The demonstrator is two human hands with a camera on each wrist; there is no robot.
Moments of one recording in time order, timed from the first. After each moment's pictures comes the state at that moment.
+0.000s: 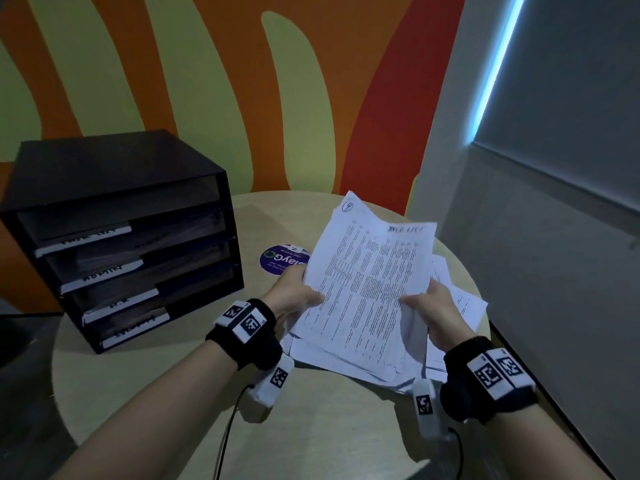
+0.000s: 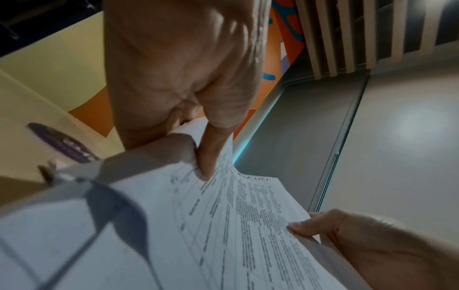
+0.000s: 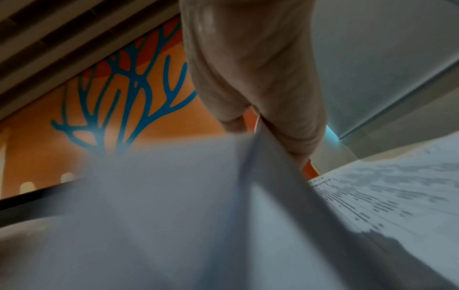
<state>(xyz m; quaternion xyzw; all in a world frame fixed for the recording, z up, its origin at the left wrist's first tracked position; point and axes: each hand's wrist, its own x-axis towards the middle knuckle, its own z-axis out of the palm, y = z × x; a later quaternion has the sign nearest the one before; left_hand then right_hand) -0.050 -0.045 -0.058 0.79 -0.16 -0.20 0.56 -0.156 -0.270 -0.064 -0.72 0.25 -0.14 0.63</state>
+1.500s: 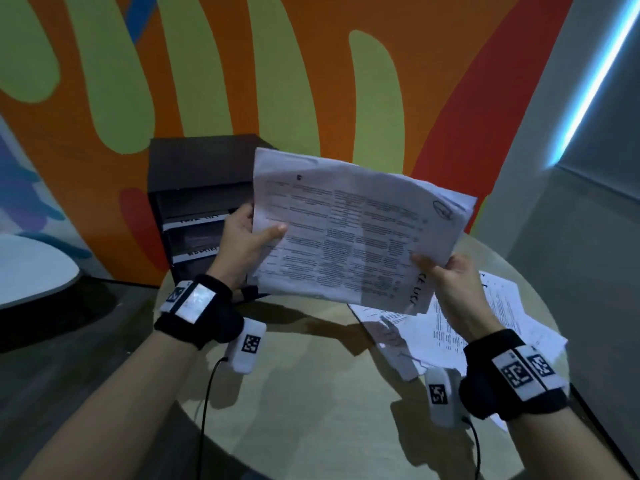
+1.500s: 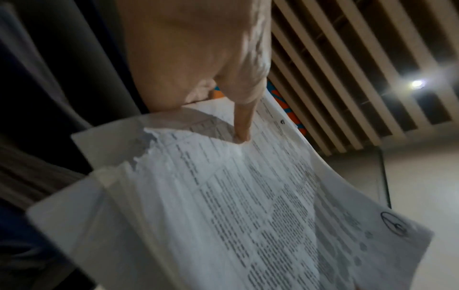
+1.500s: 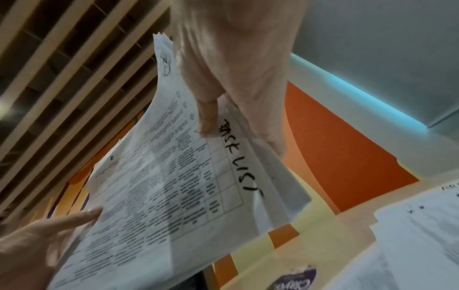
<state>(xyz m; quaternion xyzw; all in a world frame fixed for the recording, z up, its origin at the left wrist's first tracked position) -0.065 0.116 0.013 0.66 -0.13 0.12 0.73 -0.139 -0.178 -0.003 -0.70 -0.02 -0.20 0.68</state>
